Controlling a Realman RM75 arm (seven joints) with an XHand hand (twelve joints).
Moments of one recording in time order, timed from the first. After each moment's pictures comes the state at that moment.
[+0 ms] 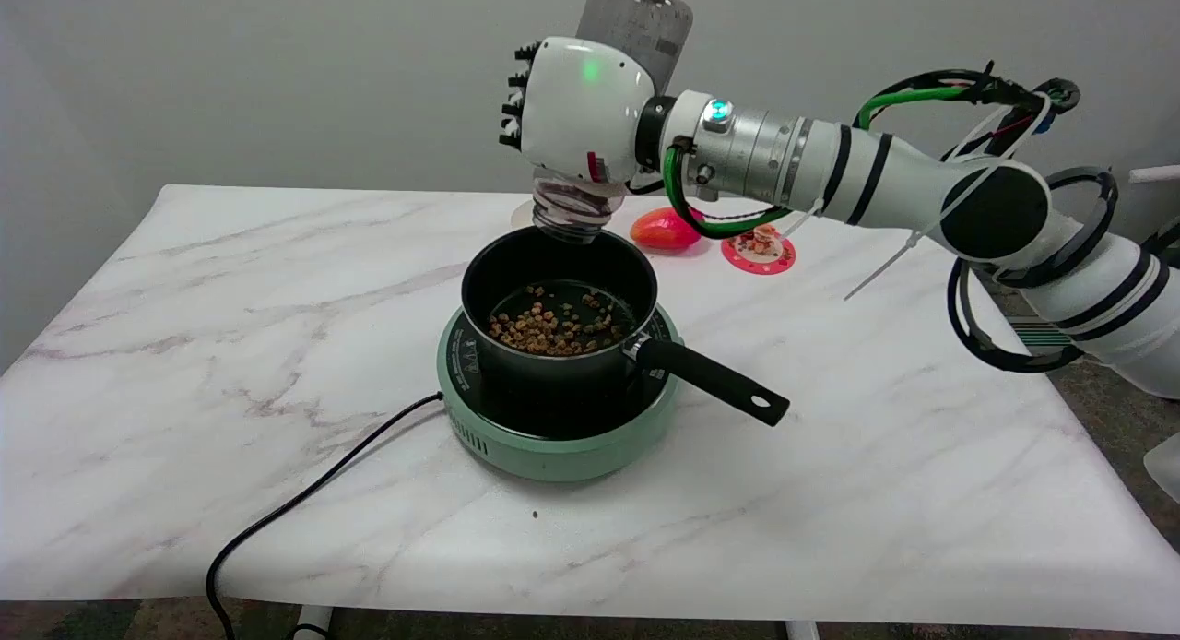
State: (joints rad) arm 0.73 -0.73 -2.16 1.81 -1.60 0.41 1.53
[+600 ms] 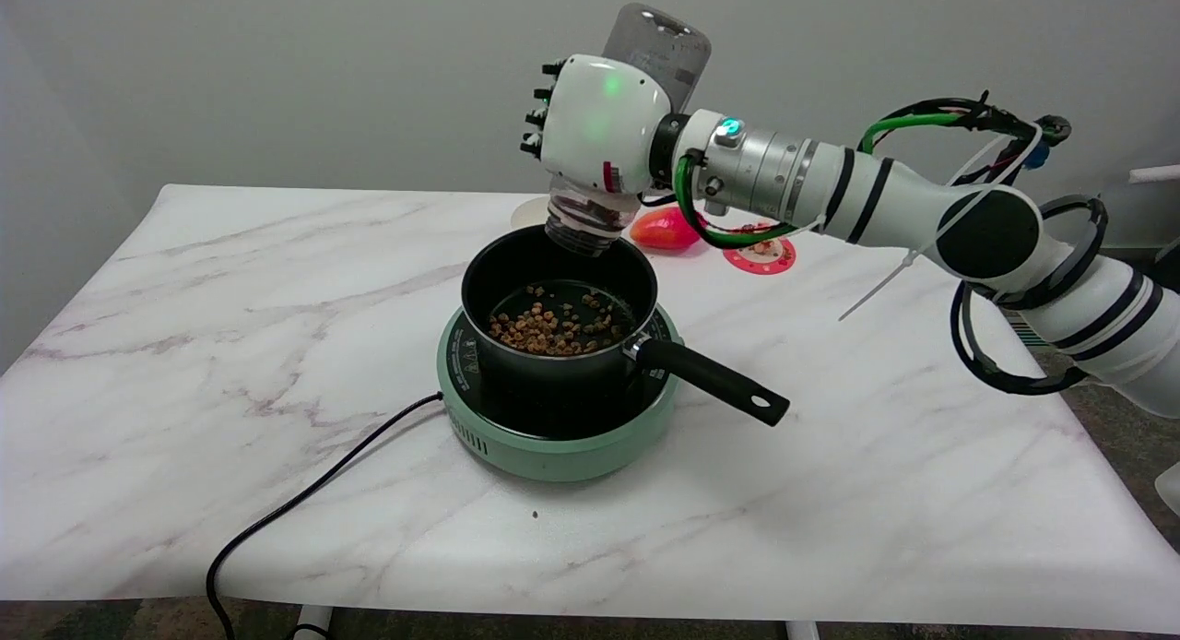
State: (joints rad) arm 0.66 -0.72 -2.14 1.77 -1.57 0.35 1.55
